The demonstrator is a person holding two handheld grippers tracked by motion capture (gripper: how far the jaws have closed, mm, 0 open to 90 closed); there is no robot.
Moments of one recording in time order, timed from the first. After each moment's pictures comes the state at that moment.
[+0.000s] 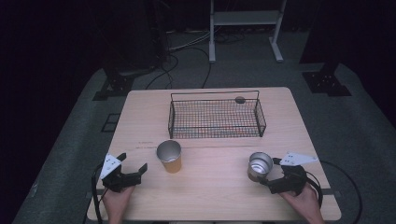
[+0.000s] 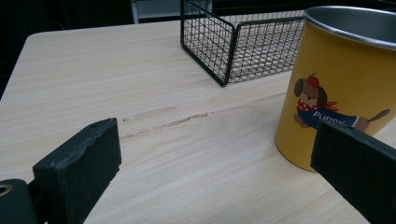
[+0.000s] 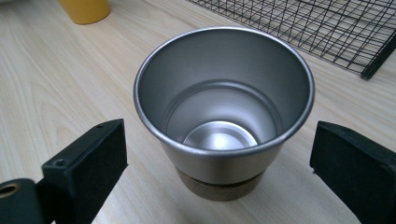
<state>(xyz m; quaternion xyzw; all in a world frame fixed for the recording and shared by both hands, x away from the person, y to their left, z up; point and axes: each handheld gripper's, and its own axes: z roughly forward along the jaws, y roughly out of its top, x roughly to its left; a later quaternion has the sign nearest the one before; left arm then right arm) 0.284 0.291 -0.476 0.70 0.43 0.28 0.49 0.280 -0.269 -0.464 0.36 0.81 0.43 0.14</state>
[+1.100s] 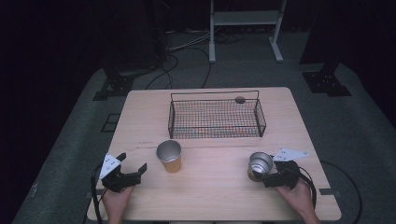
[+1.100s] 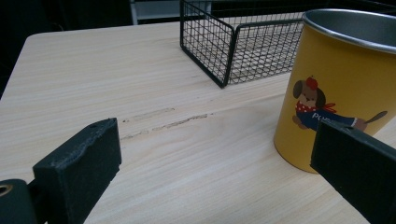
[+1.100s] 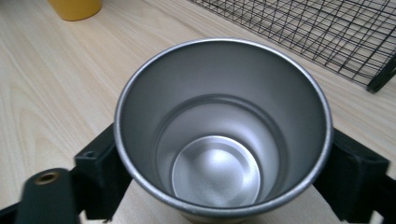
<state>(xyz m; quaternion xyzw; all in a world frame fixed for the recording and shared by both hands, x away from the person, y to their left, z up) 0.283 0.293 -0.475 0.70 0.43 0.28 0.49 0.295 -0.256 -0.465 0.35 0.82 0.42 0.15</state>
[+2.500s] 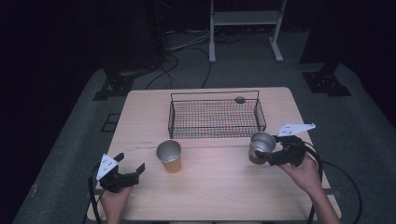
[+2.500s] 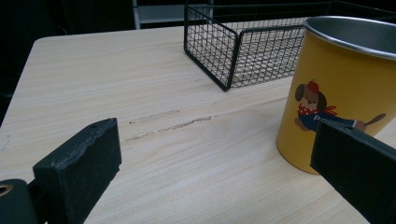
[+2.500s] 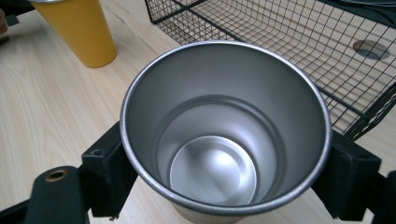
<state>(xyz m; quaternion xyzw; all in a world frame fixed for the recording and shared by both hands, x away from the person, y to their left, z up) 0.281 0.298 -0.474 0.70 0.43 0.29 0.50 0.334 -0.261 -0.394 0.33 0.83 0.43 0.12</state>
